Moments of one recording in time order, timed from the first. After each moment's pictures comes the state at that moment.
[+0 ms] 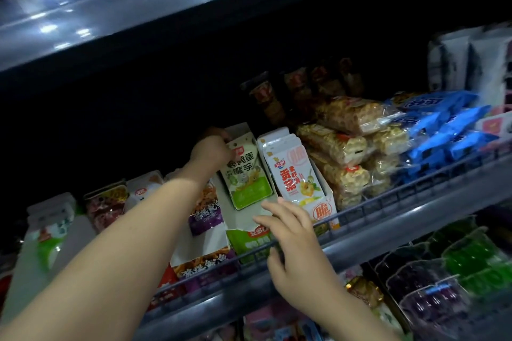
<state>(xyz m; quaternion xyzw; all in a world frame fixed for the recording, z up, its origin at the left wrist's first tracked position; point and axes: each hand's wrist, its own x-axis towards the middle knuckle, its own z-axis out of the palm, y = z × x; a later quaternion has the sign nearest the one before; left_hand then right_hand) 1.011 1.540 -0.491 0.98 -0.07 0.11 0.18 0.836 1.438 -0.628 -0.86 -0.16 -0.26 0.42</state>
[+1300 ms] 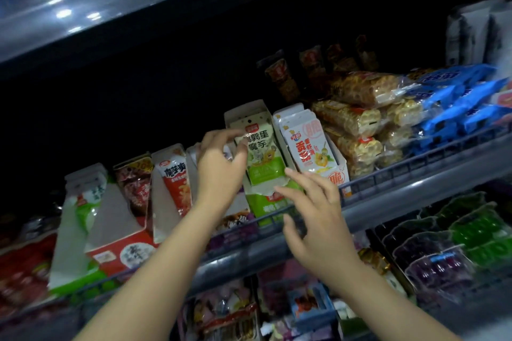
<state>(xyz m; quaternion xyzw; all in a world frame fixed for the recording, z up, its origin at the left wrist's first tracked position) 0.907 1.575 -0.545 0.85 -0.17 0.32 0.37 0.818 1.447 -0.639 -0.84 -0.12 -0.39 0.36</state>
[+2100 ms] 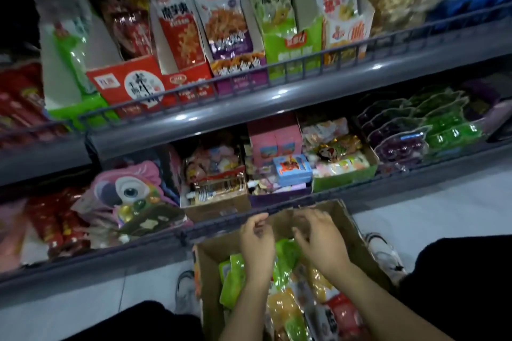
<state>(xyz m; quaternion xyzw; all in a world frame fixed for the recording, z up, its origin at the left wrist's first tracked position) 0.694 1.631 -0.862 0.79 0.18 0.01 0.59 0.676 1.502 -0.857 -0.93 0.03 -0.04 0.36</state>
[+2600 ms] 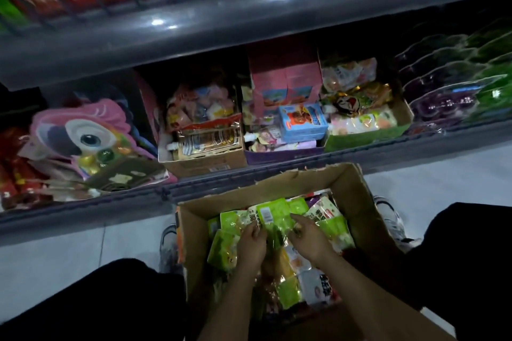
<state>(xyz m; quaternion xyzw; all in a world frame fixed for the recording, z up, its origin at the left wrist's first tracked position) 0.679 1.665 -1.022 0.77 0.30 -0.25 0.50 0.677 1.520 -1.008 -0.85 0.13 0.27 0.42</state>
